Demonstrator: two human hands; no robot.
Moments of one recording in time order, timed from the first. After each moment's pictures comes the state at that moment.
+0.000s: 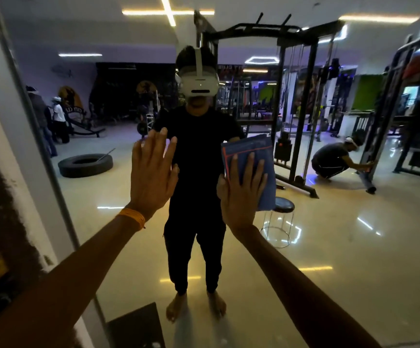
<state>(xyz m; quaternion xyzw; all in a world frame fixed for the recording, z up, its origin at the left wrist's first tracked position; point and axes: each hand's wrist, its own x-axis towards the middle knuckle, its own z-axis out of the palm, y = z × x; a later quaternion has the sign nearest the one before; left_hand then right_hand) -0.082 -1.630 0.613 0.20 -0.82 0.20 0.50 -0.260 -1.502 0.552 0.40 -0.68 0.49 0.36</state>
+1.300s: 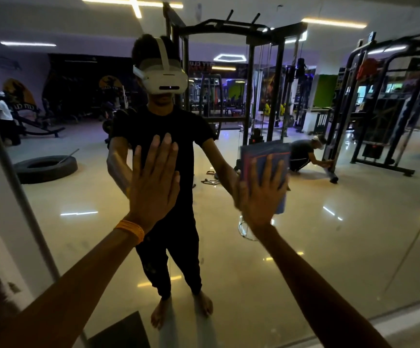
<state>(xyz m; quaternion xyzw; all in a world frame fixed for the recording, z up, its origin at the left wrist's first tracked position) -0.103 -1.643 0.592 0.14 -0.80 0.21 0.54 -0.319 -1.483 0.535 0.31 -0.71 0.40 0.48</state>
